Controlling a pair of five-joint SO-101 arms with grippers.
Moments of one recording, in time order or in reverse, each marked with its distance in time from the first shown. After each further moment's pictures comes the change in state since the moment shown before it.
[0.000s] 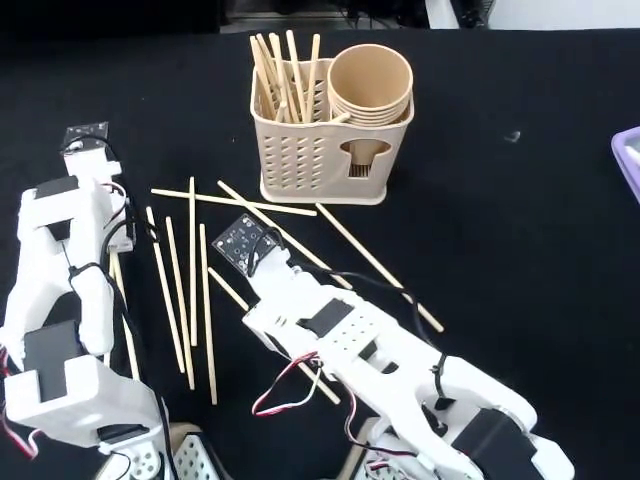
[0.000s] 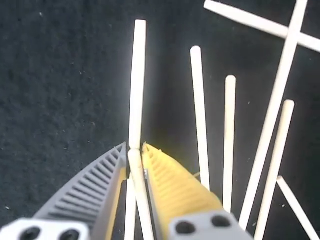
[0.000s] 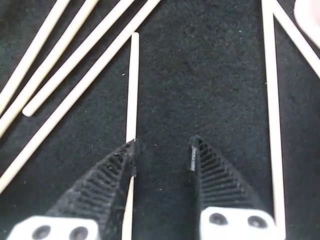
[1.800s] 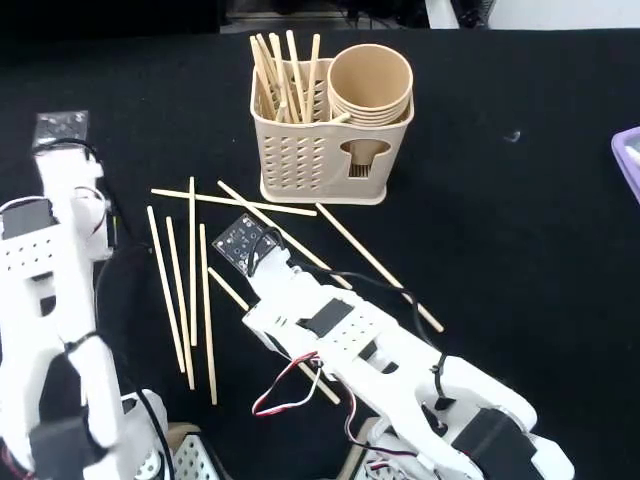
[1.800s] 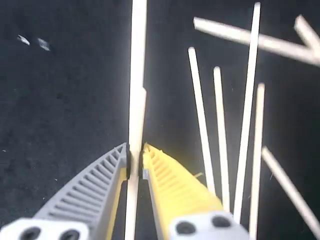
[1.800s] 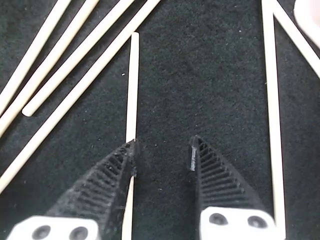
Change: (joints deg) left arm -2.0 -26.1 7.0 6.1 -4.0; right arm 0.0 0.0 0.0 0.0 0.0
